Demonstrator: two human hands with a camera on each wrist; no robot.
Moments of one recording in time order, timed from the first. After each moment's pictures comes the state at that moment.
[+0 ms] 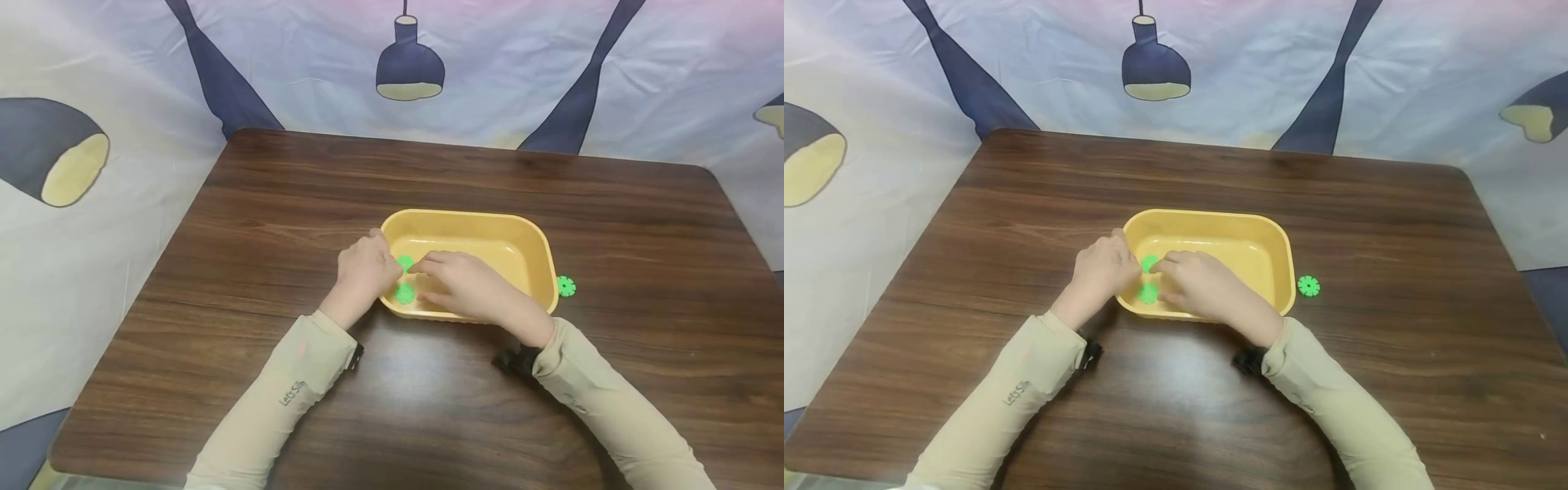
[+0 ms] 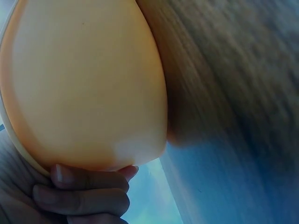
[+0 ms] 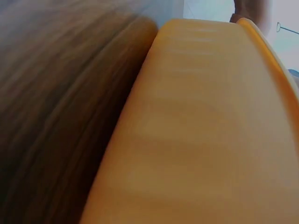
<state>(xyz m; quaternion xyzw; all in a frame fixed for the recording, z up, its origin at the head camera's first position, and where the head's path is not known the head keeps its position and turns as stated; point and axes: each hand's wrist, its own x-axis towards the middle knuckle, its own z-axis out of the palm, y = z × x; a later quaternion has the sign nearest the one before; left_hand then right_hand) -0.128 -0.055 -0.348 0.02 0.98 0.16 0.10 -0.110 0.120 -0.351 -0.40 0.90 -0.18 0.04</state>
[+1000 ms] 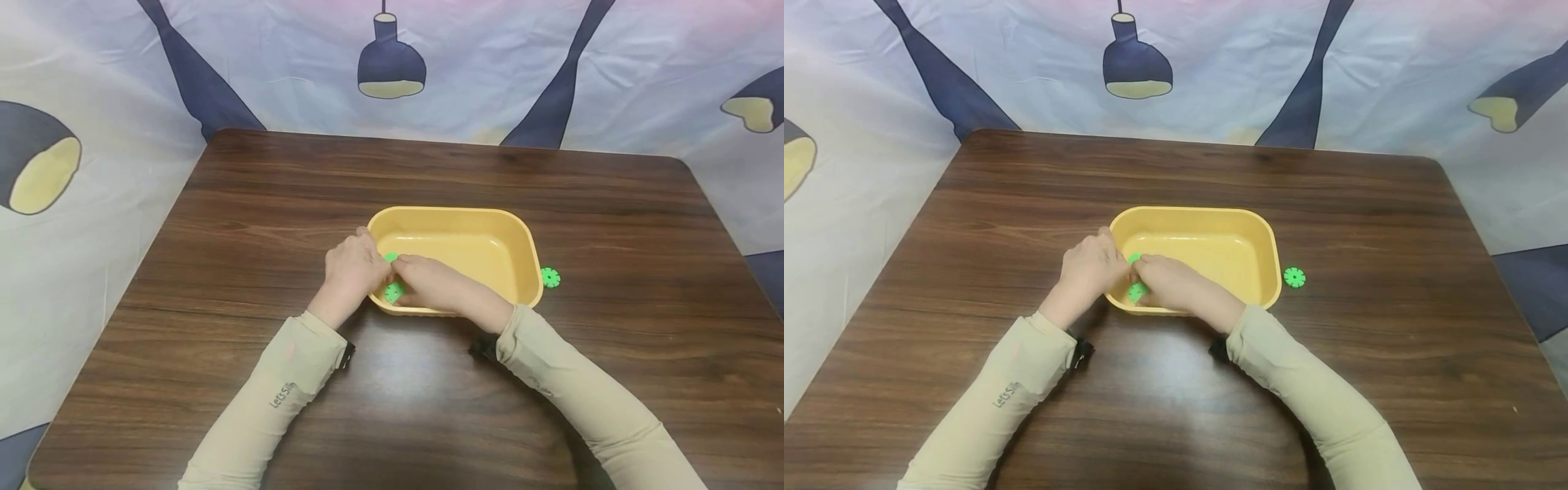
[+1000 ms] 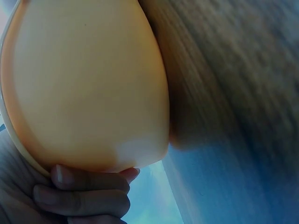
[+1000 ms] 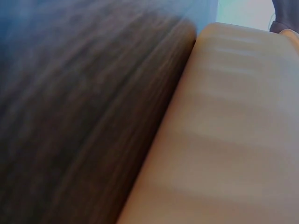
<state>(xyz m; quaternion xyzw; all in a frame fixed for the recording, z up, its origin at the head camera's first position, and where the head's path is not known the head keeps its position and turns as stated) -0.128 -0.063 -0.349 0.00 0.98 0.18 0.10 -0.124 0.085 -0.363 -0.38 0.90 -0.17 0.15</state>
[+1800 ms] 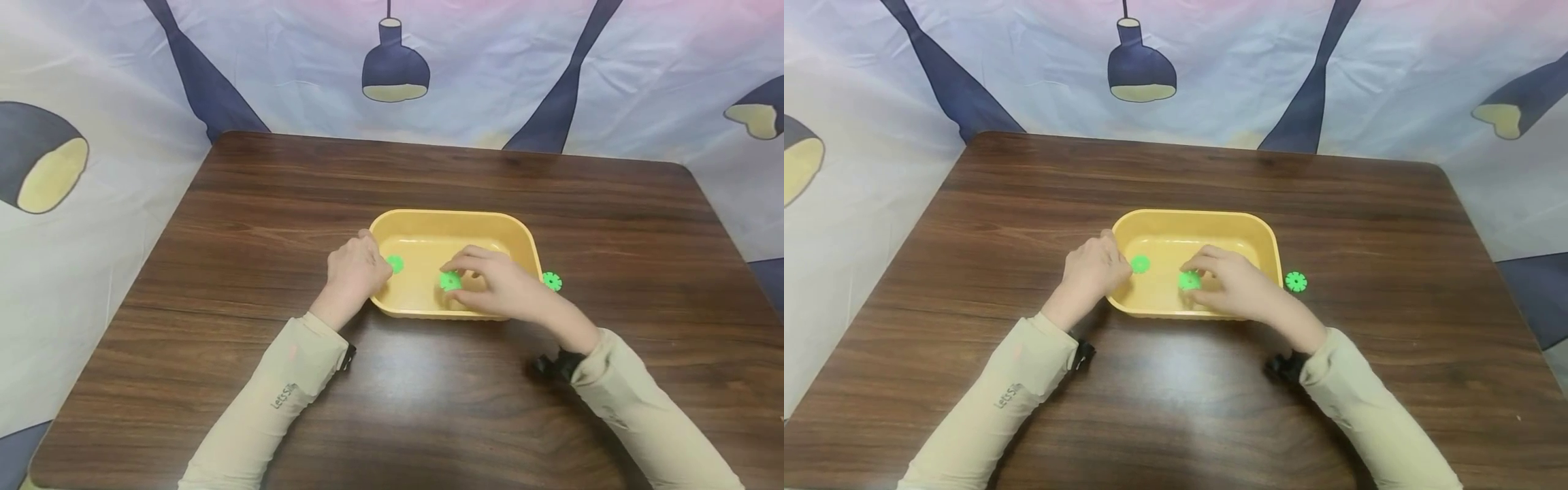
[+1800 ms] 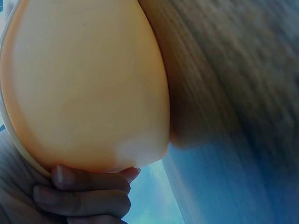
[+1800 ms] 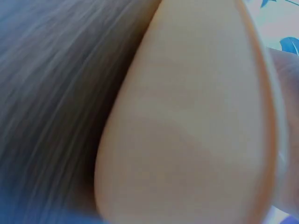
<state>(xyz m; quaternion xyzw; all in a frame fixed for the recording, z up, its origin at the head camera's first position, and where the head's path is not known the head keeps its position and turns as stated) -0.128 -0.062 -0.349 0.00 0.98 0.18 0.09 -0.106 0.172 -0.344 -0.36 0.88 -0.30 0.04</state>
